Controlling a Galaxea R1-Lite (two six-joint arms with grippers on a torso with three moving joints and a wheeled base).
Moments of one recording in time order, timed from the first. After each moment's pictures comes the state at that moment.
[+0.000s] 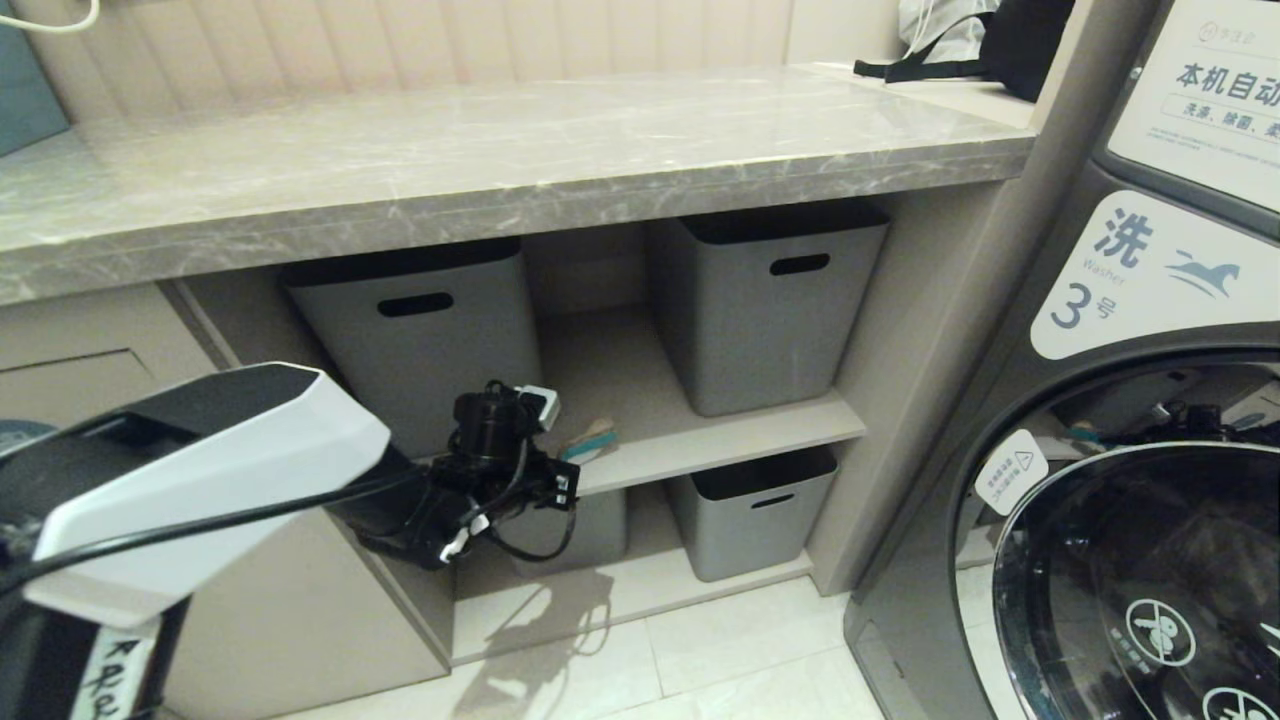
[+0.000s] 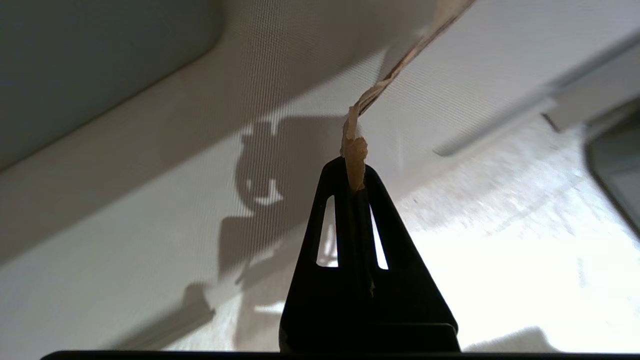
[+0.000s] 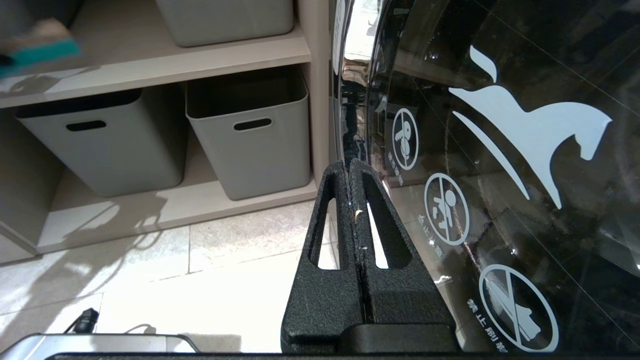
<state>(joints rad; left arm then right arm) -0.41 2.27 -1.13 -0.69 0.10 0.05 0.00 0.00 0.00 0.00 -0.01 0.02</state>
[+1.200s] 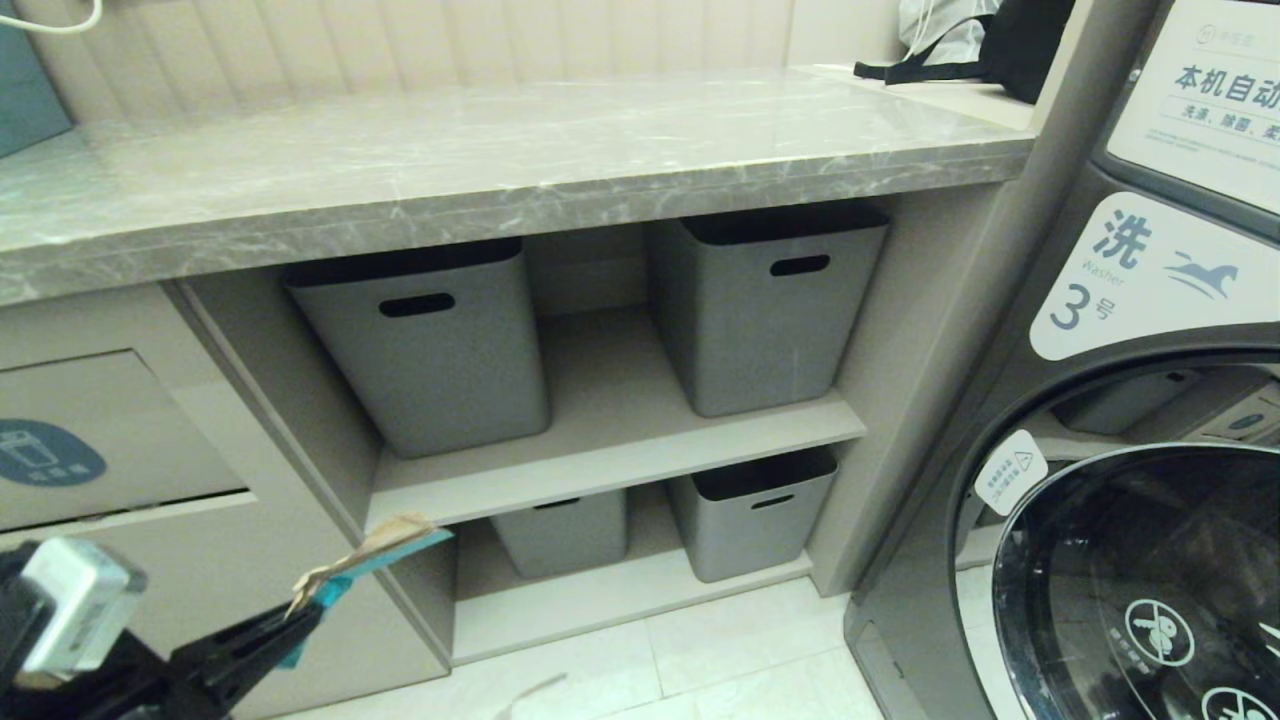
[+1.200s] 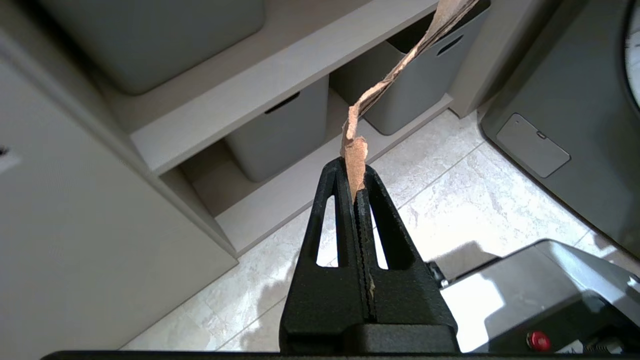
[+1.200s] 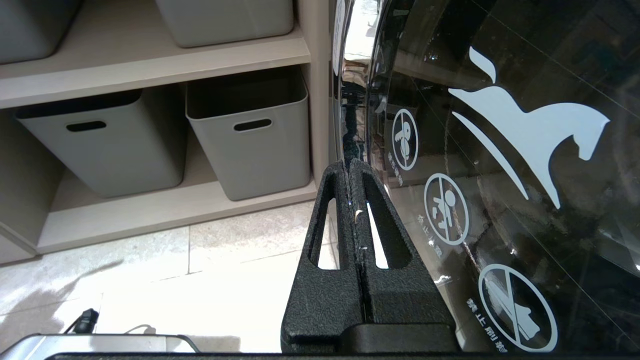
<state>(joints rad) -0.26 1.01 -0.09 -0.69 -0.13 0.15 0.00 0.00 0.00 0.00 -0.01 0.02</state>
